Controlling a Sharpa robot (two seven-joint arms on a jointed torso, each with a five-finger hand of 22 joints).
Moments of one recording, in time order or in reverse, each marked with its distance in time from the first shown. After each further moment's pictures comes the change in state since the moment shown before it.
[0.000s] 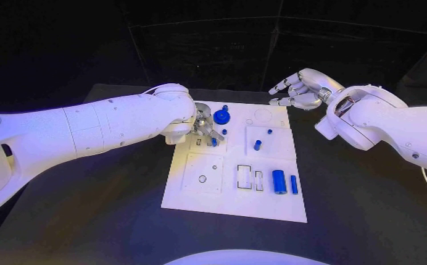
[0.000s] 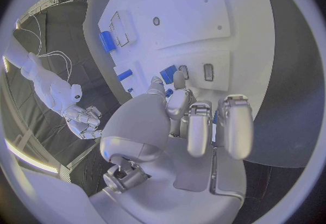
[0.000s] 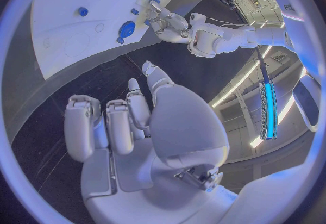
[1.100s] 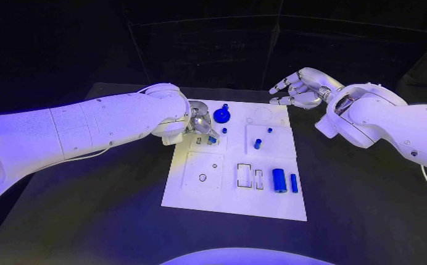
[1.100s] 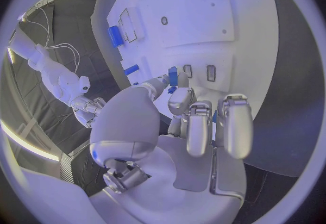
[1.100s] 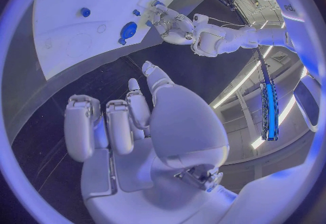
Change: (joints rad) left arm 0.000 -0.059 0.000 0.050 0.058 -0.065 0.052; left_hand -0.016 -0.198 0.712 -0.123 0.113 -0.035 0.011 -0.024 0.045 -0.024 0.006 -0.061 -0.056 0.000 -0.007 0.000 0.000 0.000 0.000 -0.007 -0.010 0.000; right arm 0.000 0.007 0.000 -0.014 -0.005 0.014 -0.005; right_hand 0.000 0.000 0.000 0.000 0.006 0.000 0.000 0.004 0.000 0.000 0.000 0.000 0.000 0.000 0.000 0.000 0.000 0.000 0.000 0.000 0.000 0.000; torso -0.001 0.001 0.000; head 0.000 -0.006
